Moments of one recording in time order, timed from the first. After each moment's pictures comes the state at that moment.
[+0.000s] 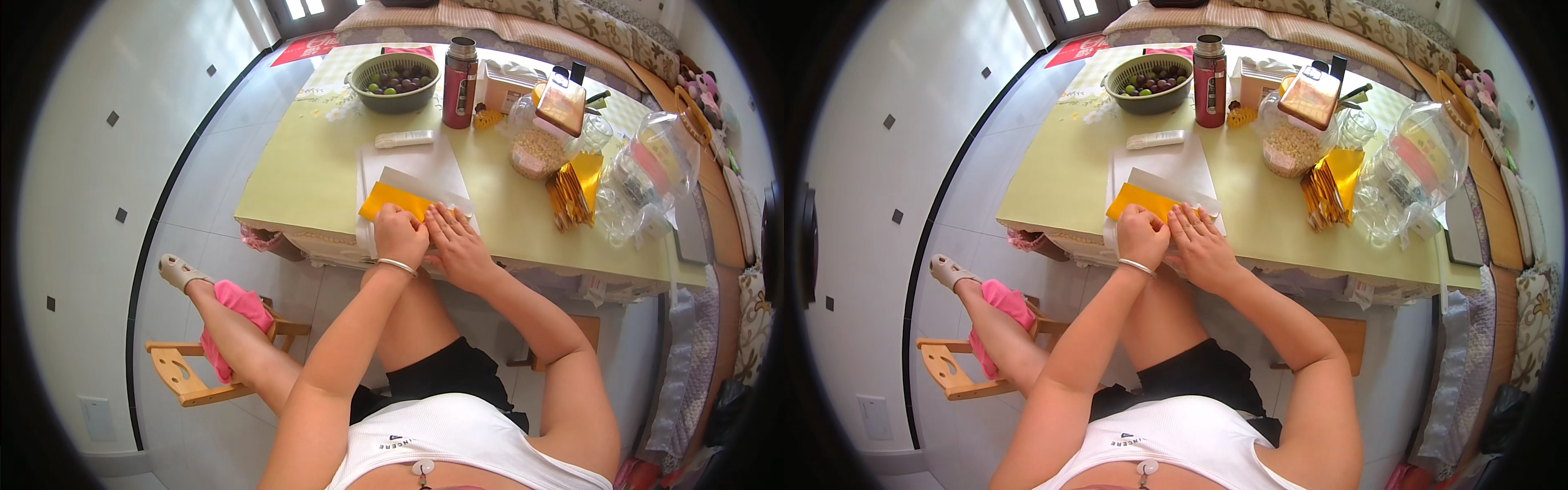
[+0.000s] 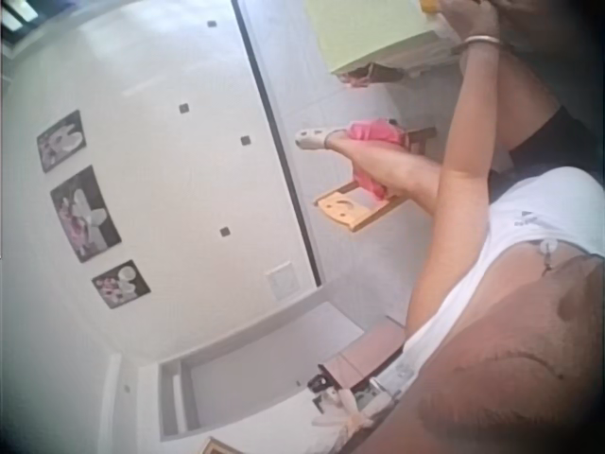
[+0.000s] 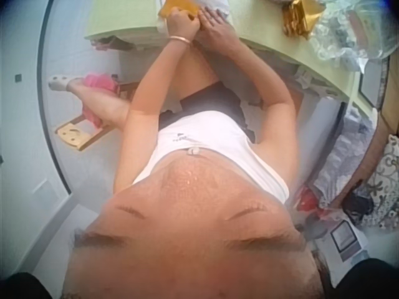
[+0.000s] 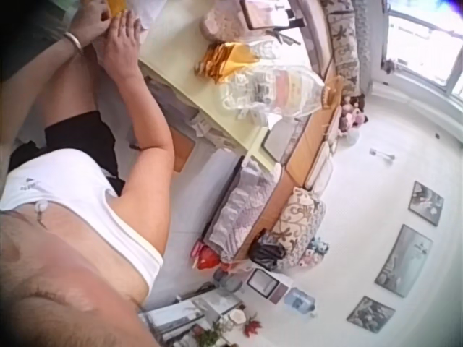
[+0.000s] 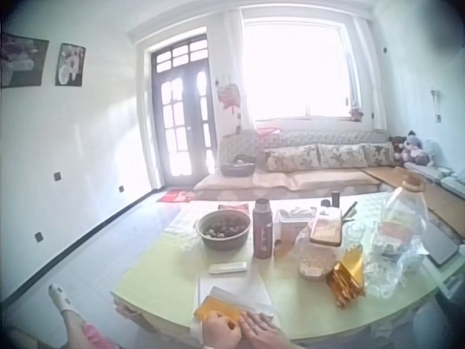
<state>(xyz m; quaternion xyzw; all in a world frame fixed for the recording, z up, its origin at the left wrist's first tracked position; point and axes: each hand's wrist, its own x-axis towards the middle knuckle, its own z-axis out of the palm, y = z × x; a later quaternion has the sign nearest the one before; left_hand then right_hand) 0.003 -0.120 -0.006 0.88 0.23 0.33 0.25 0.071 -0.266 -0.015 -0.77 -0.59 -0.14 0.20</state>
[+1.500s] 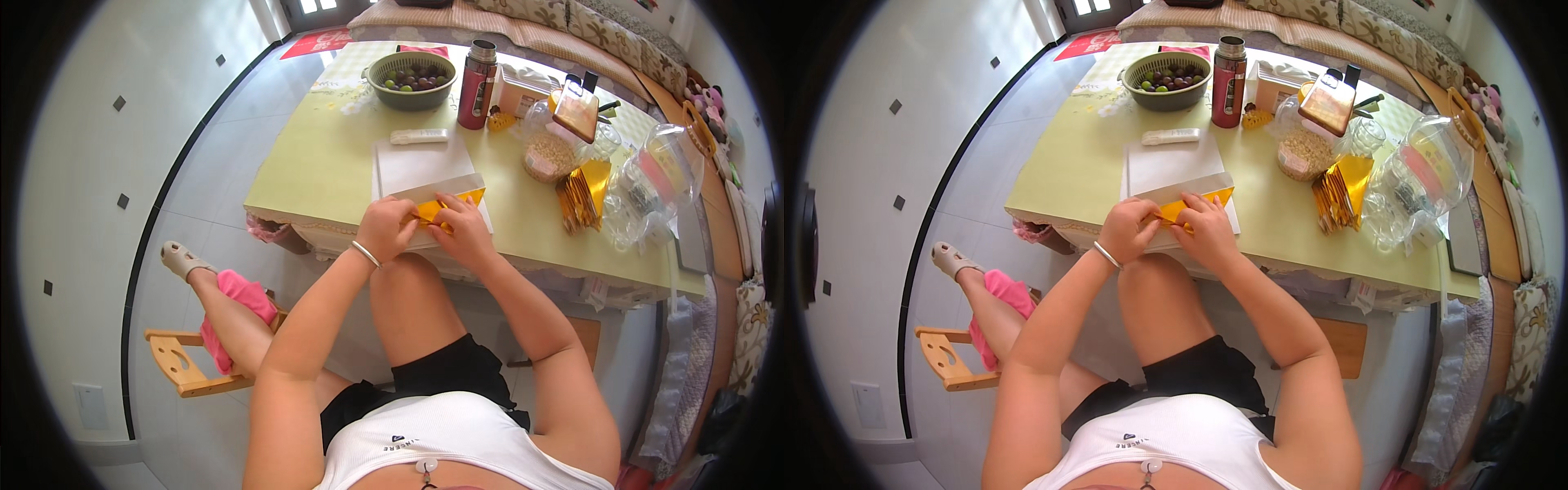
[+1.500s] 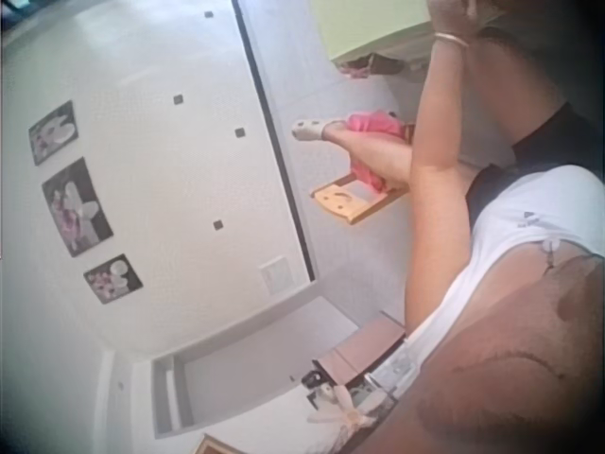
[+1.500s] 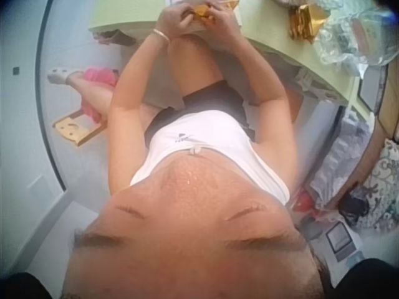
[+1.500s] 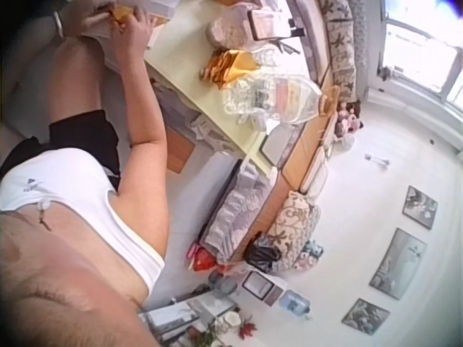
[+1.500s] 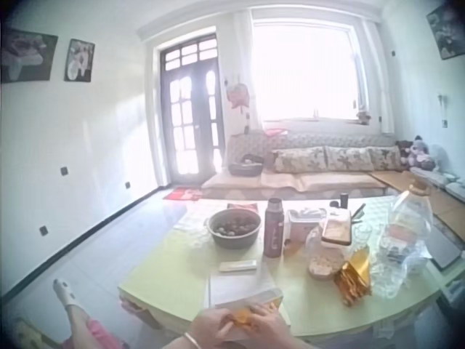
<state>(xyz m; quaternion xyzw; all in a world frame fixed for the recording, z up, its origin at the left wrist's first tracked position) -0.031 -0.055 0.023 0.92 -0.03 0.23 0.30 0.076 -0.230 -0.004 -0.77 -0.49 -0.06 0.40</state>
